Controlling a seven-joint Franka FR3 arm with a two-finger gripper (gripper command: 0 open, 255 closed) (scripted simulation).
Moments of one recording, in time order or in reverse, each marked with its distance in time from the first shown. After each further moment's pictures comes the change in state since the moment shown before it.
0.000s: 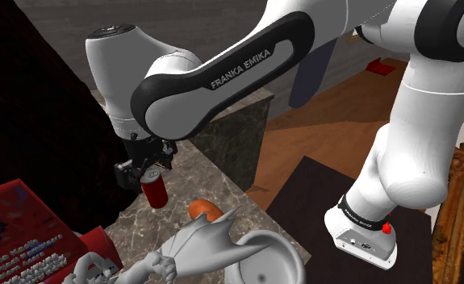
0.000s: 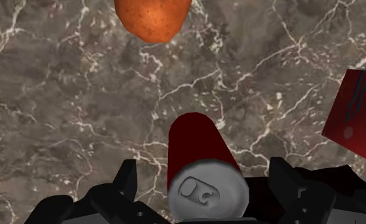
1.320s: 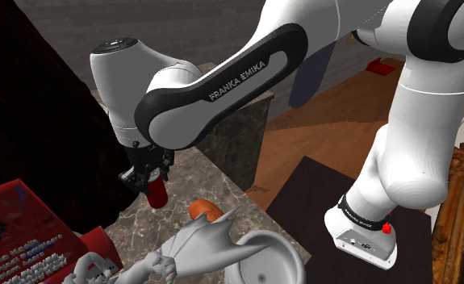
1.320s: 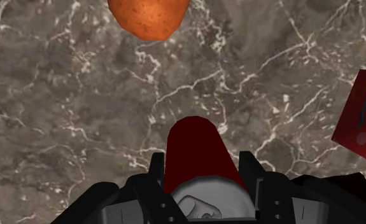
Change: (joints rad) arm 0.005 0.024 -0.004 -0.020 -0.015 0.042 0.011
